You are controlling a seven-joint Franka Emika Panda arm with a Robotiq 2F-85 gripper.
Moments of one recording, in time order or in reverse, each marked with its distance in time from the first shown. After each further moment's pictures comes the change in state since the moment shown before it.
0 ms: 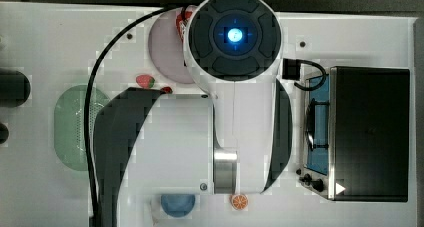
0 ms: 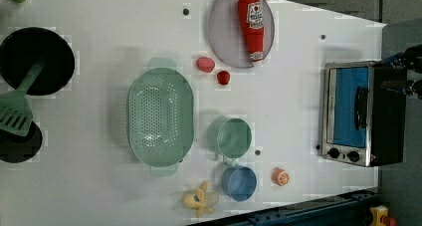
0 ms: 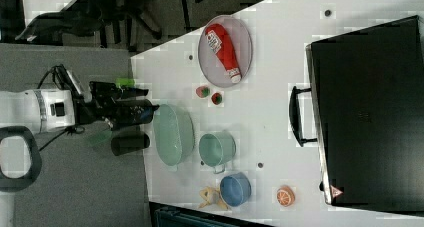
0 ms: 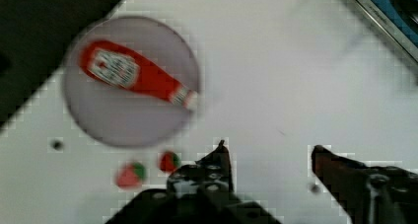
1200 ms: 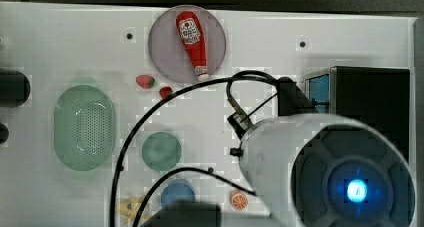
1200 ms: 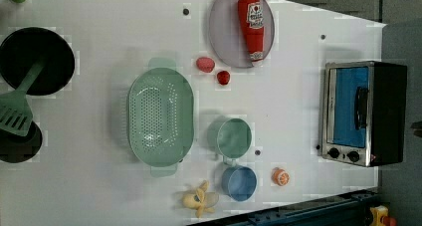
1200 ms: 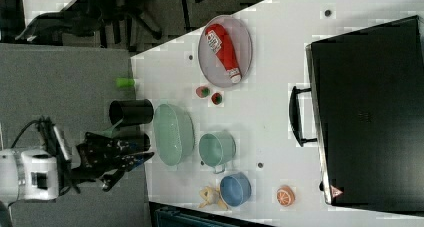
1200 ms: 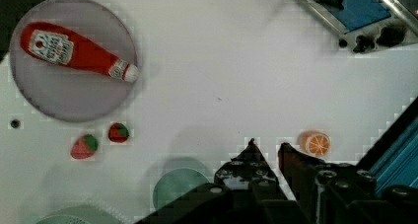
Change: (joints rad) arm -0.026 -0.274 -0.084 -0.141 -0.002 -0.169 -0.047
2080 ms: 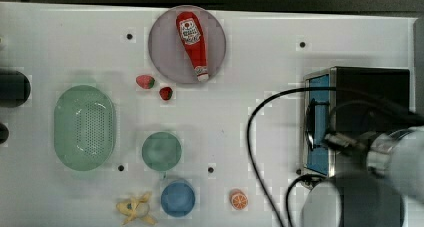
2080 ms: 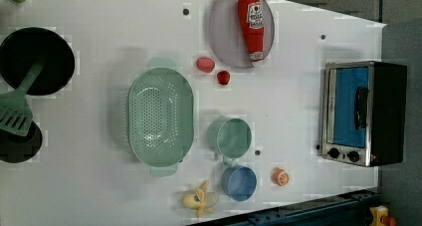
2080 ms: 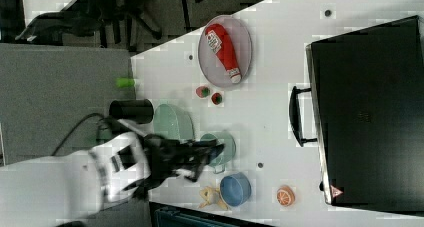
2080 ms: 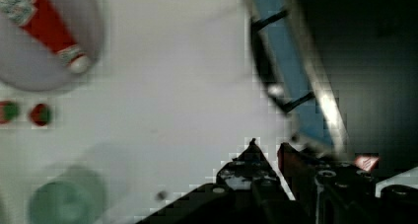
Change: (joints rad) arm -0.021 0.078 -0.307 -0.045 -0.041 0.183 -0.807
